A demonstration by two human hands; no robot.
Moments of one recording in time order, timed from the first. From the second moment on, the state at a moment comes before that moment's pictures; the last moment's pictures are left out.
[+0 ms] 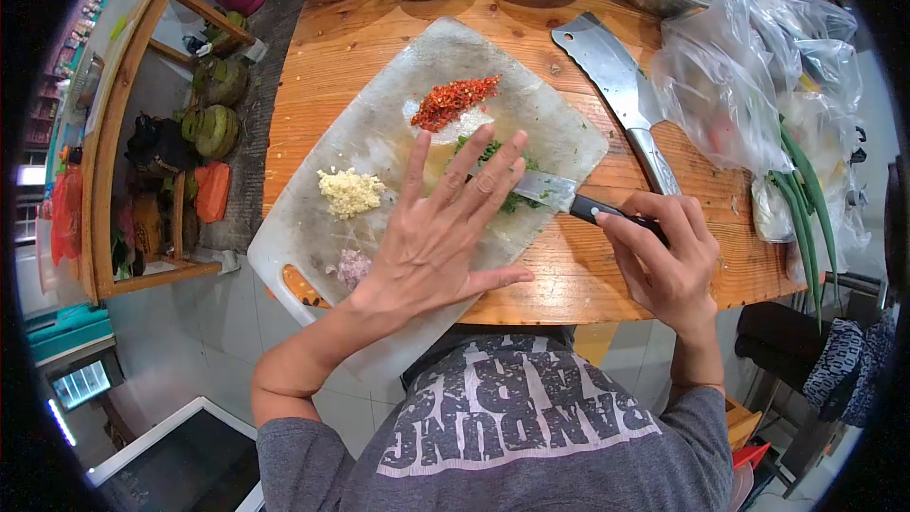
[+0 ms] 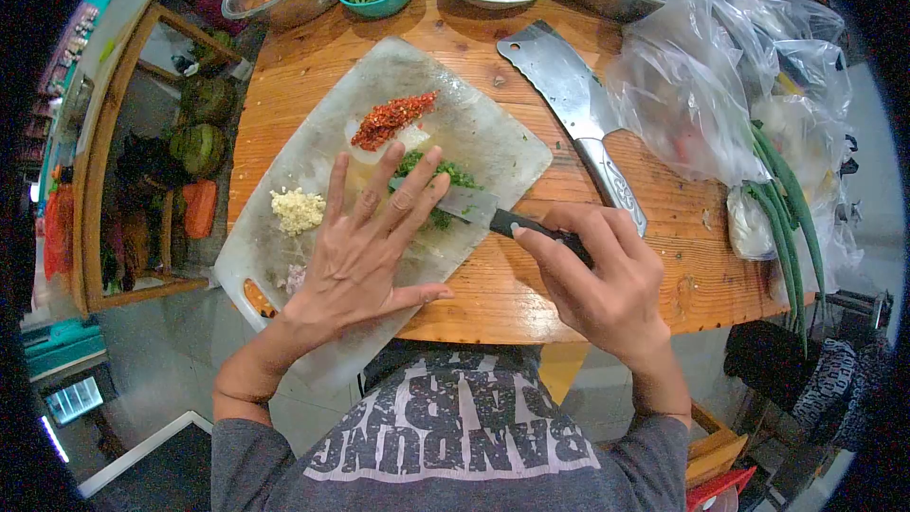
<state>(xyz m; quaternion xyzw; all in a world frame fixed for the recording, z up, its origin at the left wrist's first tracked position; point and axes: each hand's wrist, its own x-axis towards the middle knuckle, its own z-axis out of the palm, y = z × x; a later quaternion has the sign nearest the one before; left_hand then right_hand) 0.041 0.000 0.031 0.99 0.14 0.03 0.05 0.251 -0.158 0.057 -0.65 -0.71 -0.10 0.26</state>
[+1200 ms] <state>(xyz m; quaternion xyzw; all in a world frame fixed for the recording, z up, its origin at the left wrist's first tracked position) 0.064 0.004 0.015 0.95 0.14 0.28 0.05 0.264 -0.159 0.030 -0.71 -0.44 0.31 0.46</state>
